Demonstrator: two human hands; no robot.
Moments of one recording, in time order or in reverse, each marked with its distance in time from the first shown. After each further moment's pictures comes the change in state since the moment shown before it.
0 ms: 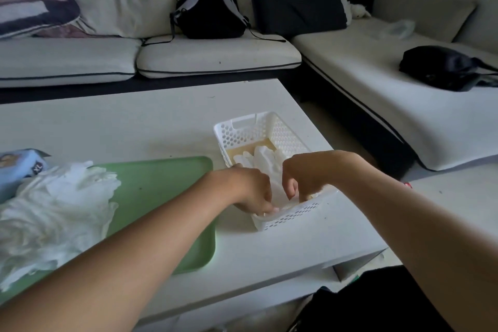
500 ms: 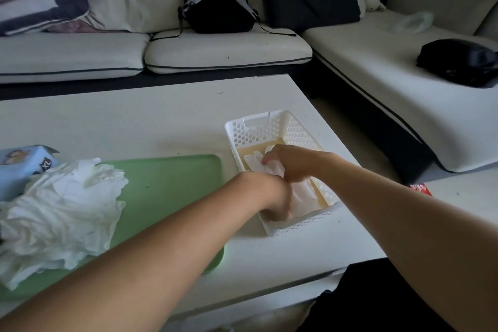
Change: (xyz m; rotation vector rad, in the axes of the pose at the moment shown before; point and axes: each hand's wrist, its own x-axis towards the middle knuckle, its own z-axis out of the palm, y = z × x) left_hand 0.009 0.028 -0.009 0.112 -0.151 -0.019; right_hand 0.088 0.010 0.008 0.137 0.226 -0.014
